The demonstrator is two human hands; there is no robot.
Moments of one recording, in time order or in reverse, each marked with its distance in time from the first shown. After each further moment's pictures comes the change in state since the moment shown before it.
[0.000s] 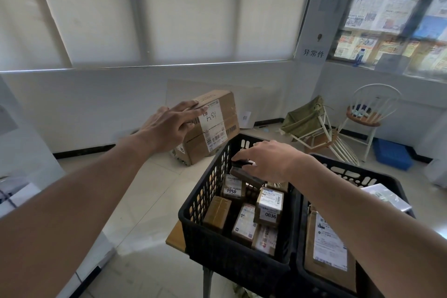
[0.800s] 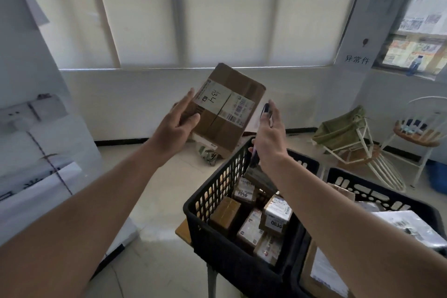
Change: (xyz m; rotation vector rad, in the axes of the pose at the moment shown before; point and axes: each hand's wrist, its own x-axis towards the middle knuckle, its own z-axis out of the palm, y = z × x) left_hand -0.036 0.076 -0.011 -0.875 0.295 -0.432; right_hand 0.050 -0.001 0.007 1.663 0.710 0.165
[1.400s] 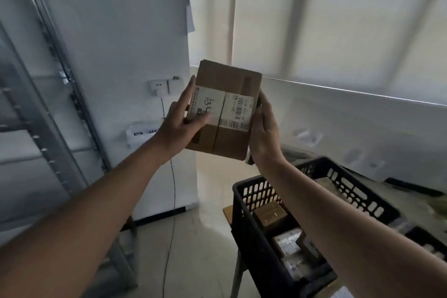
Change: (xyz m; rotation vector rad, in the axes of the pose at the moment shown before) left_hand -0.173 0.081 -0.021 0.278 0.444 -0.014; right_hand -0.091 -0.015 0.049 0.160 -0.700 -0.349
